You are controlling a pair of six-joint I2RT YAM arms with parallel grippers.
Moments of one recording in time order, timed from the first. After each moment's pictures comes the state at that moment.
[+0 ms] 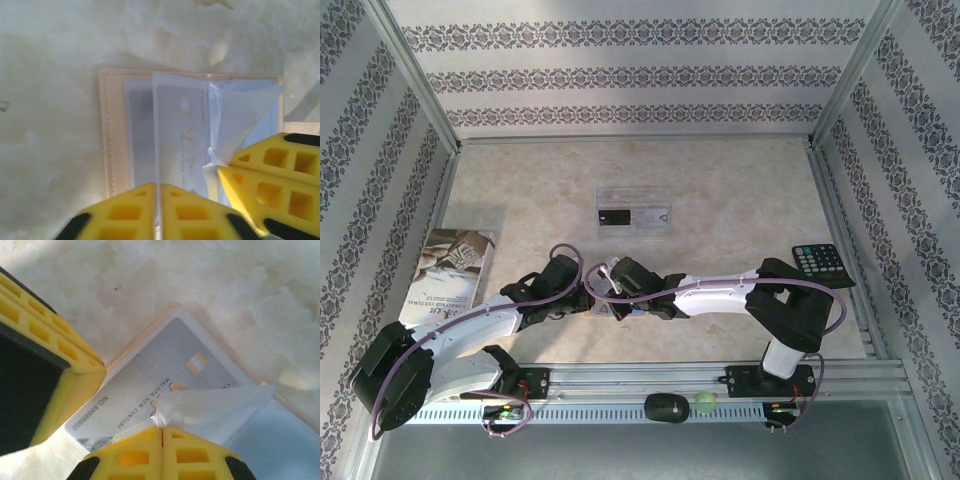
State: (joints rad) left arm -0.66 1.11 0.46 -0.31 0.07 -0.78; right arm 1.06 1.71 0.85 0.03 -0.02 0.34
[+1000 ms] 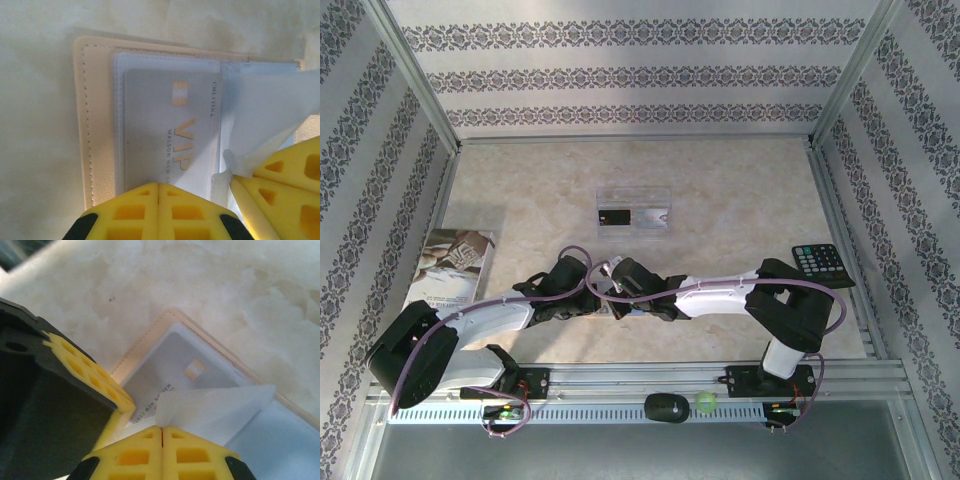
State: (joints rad) left arm -0.66 1.25 0.44 -0.16 0.16 -0.81; right arm 1.06 1.70 0.81 0.08 0.01 0.42
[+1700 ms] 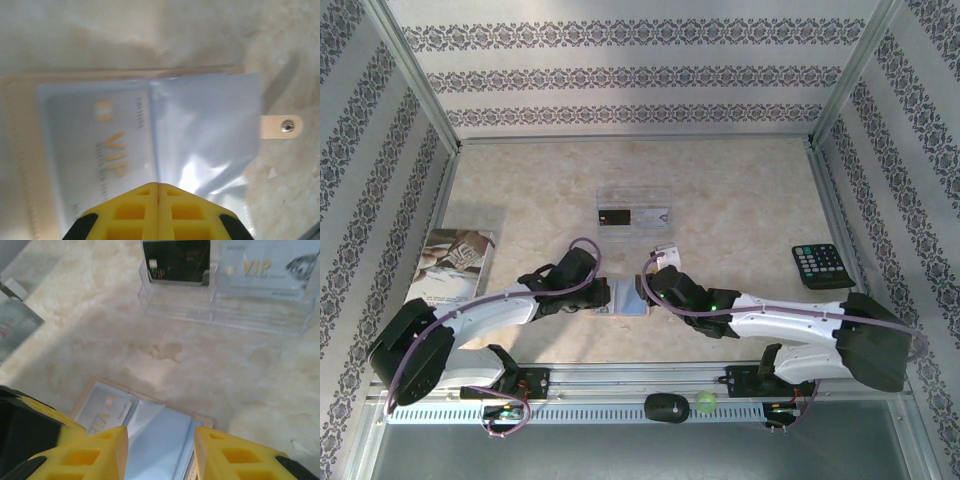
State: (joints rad) left arm -0.72 1.29 0.58 -0.23 0.16 -0.76; right arm 1.08 1.24 0.59 0.03 0.40 0.65
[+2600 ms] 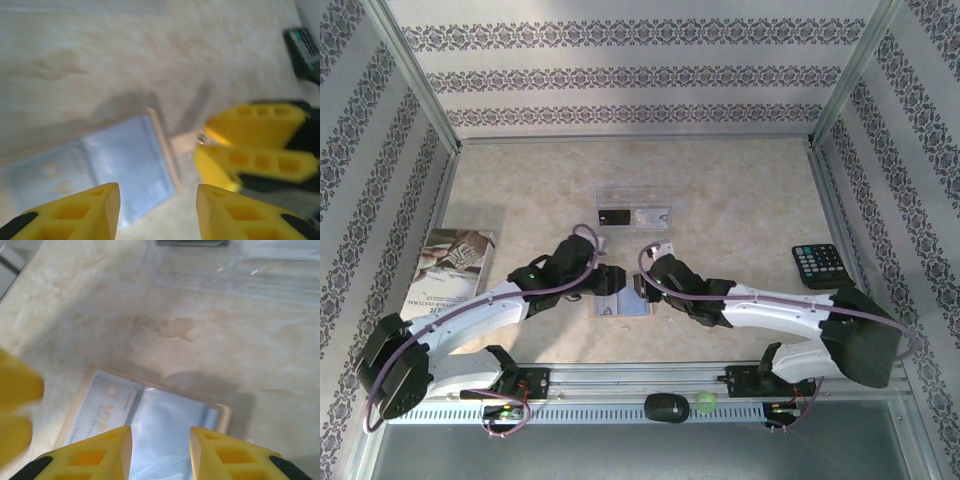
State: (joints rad) left arm -0.70 1.16 0.65 -0.26 0.16 -0.68; right arm 0.99 1.36 0.66 -0.01 0.16 0.64
